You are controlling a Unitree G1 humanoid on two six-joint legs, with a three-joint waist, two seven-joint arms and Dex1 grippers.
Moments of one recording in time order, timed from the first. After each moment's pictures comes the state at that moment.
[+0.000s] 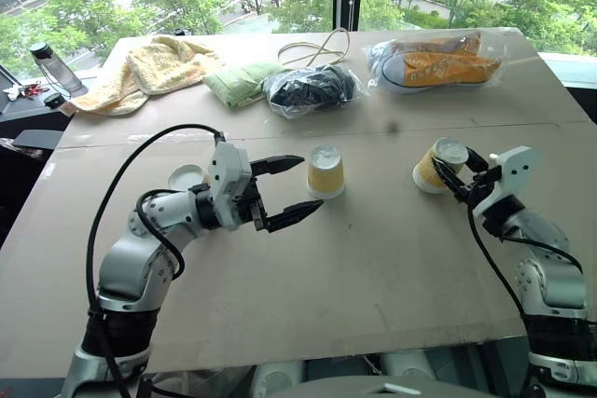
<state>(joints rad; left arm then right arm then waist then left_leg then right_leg) -0.21 0.61 0.07 -0.34 -0.57 0.35 -1.01 -0.19 -0.34 -0.14 -0.15 0.34 0.22 0.52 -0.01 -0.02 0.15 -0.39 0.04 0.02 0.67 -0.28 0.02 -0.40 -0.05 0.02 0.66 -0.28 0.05</state>
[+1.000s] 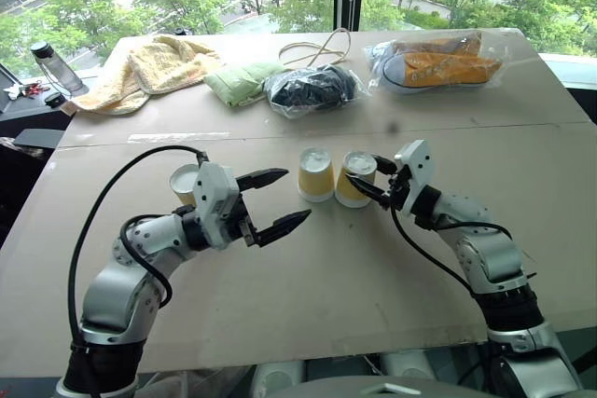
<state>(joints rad) -0.04 0.63 0.12 -0.42 -0.57 0.32 -0.93 -0.33 -0.27 0.15 -0.14 0.31 0.37 0.62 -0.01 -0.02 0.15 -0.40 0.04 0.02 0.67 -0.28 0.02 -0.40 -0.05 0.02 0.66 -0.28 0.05</state>
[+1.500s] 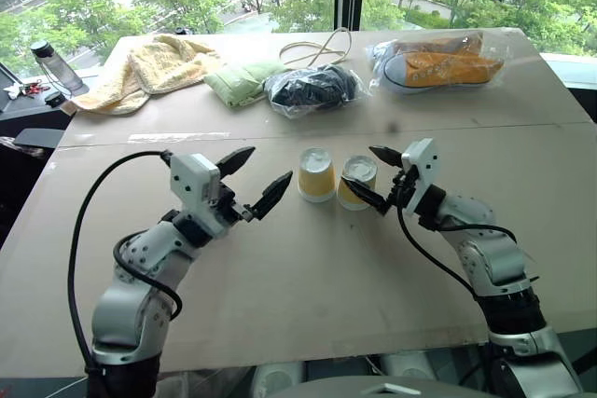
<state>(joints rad) 0.08 0.38 0.21 -0.59 -0.49 0.28 -0.52 -0.28 -0.30 0.10 -0.20 0.38 0.27 0.71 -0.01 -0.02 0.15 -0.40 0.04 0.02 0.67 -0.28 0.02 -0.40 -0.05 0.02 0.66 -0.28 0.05</state>
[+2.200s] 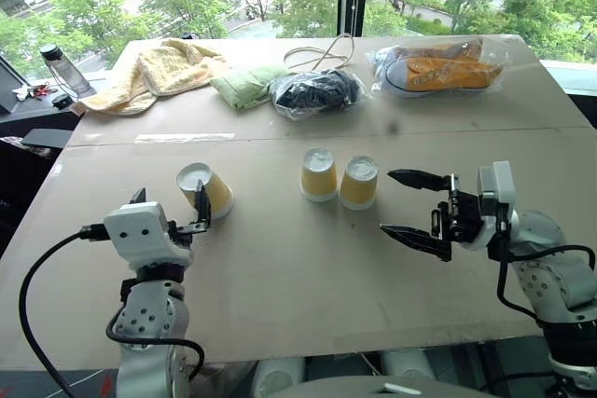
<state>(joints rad) 0.24 0.13 0.31 -0.52 -0.12 0.13 -0.07 -0.13 -0.52 -0.02 -0.34 0.70 0.24 1.11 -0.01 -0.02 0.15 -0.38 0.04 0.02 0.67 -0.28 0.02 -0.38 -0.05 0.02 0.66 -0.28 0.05</state>
